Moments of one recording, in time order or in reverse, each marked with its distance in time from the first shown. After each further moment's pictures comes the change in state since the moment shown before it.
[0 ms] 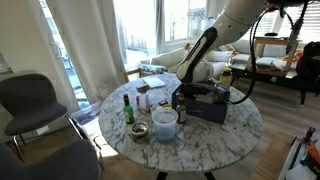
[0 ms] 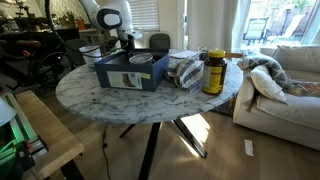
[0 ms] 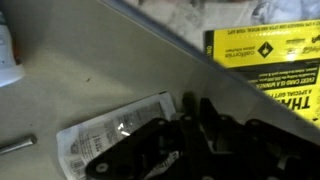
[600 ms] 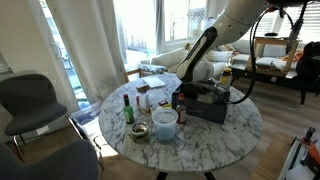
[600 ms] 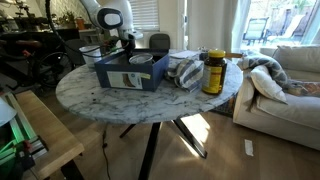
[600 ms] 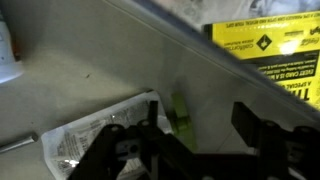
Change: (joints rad) arm -0.007 0.000 -0.001 0.006 0.016 0.000 0.000
